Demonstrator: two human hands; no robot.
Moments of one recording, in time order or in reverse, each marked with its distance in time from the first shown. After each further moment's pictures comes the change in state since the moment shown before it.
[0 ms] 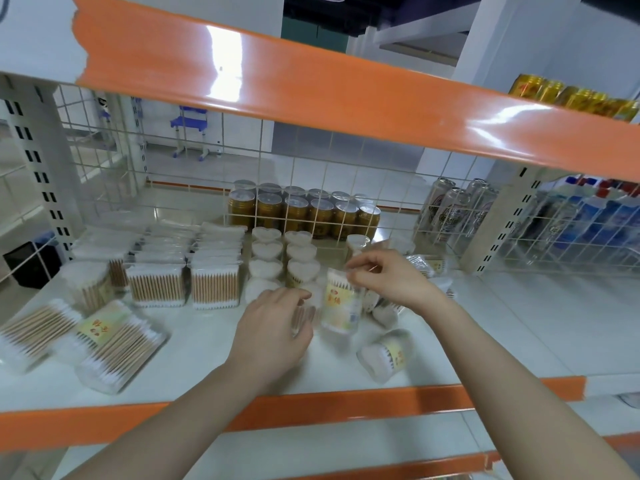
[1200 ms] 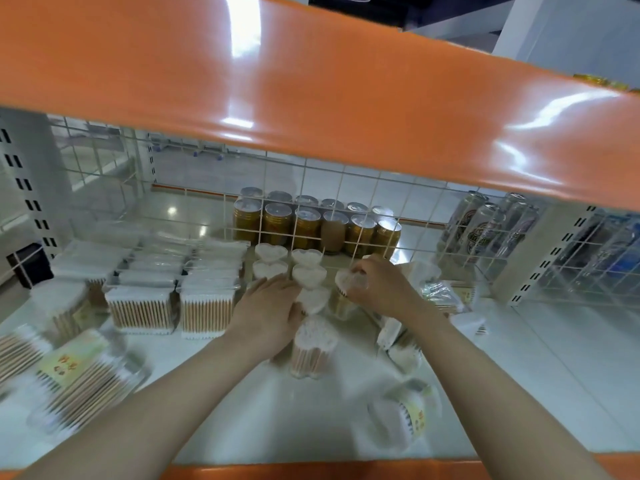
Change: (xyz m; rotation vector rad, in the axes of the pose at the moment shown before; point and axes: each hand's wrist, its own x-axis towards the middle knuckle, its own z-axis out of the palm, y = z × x) left_hand 0.082 -0.030 0.010 0.250 -0.302 -0.087; right_hand 0.102 0.039 0.017 -0.564 -0.038 -0.034
